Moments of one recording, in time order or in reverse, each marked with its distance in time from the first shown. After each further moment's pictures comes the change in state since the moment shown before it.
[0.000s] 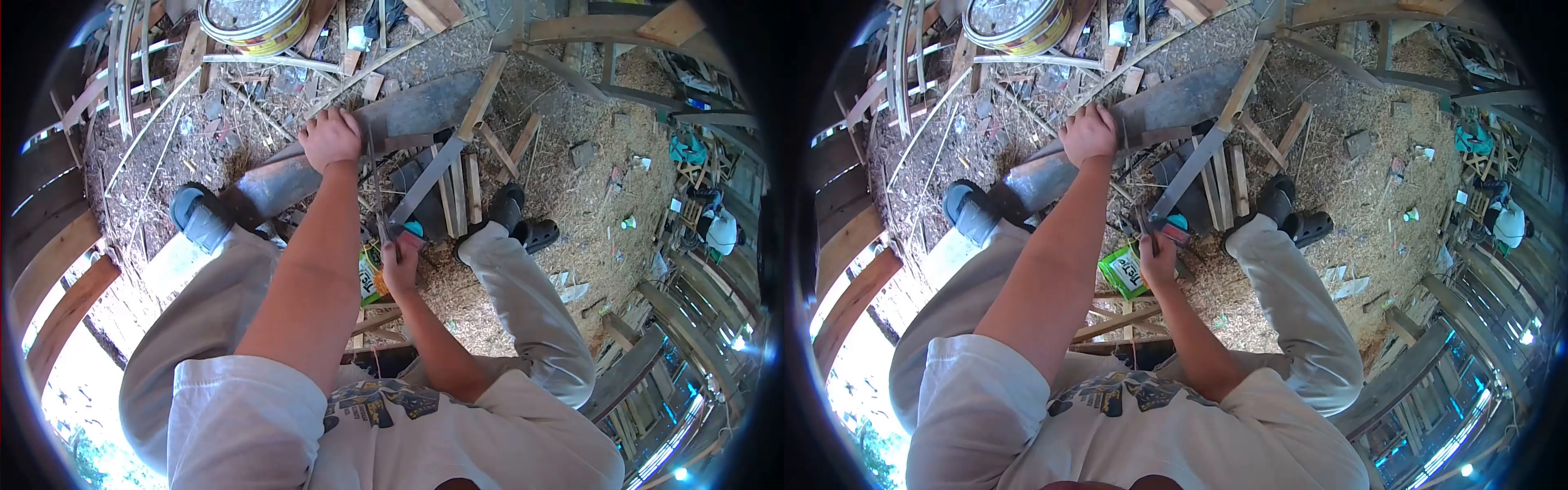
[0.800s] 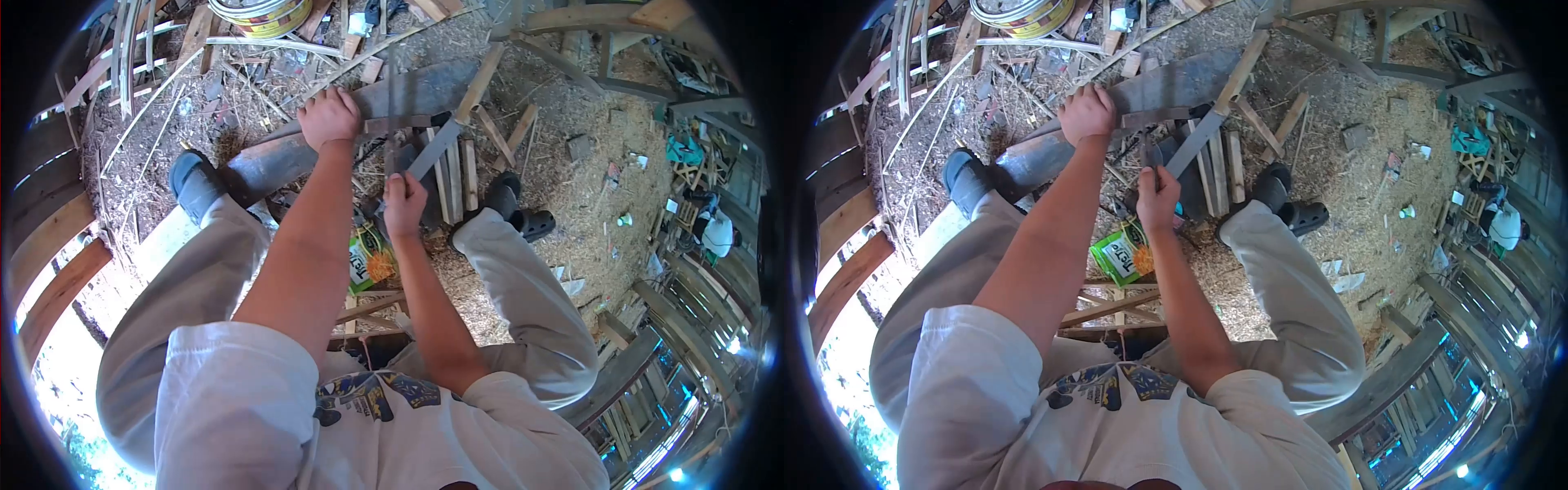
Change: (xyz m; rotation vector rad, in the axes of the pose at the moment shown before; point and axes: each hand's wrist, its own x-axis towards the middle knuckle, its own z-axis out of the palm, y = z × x) left_hand -0.004 0.000 -0.002 -0.048 0.053 0.012; right_hand 0.064 -0.049 0.008 0.422 0.051 -0.040
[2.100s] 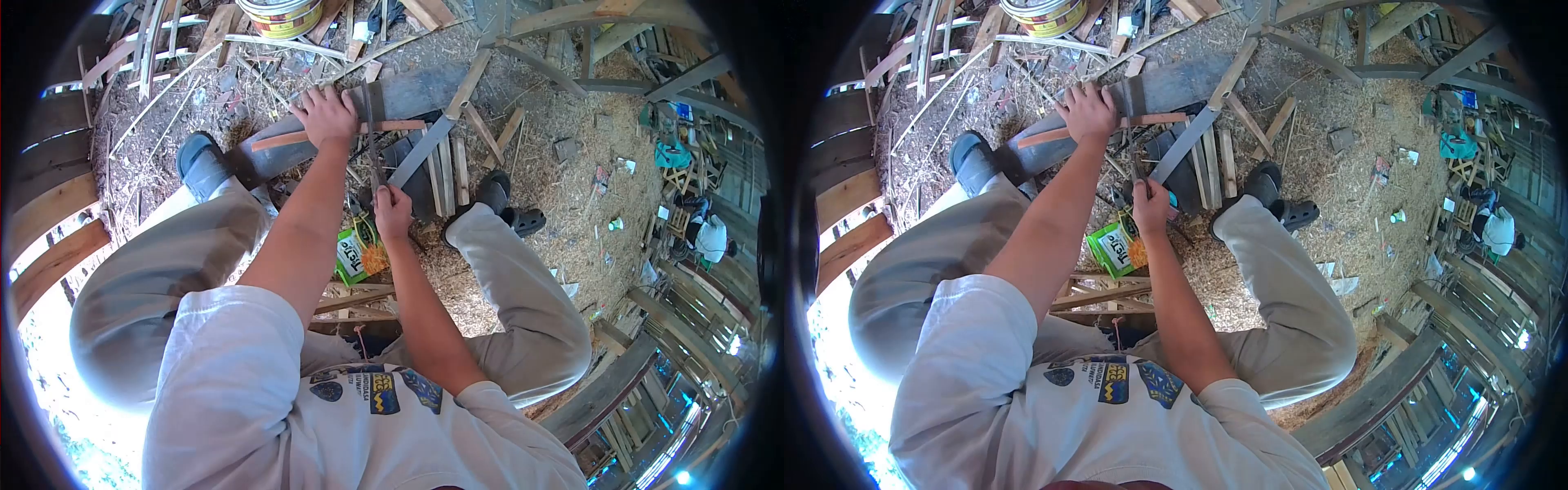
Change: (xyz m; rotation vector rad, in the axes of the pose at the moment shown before) left_hand -0.022 -0.015 0.002 -0.012 0.085 0.009; right_hand -0.032 0.044 -0.029 -0.197 -0.084 -0.046
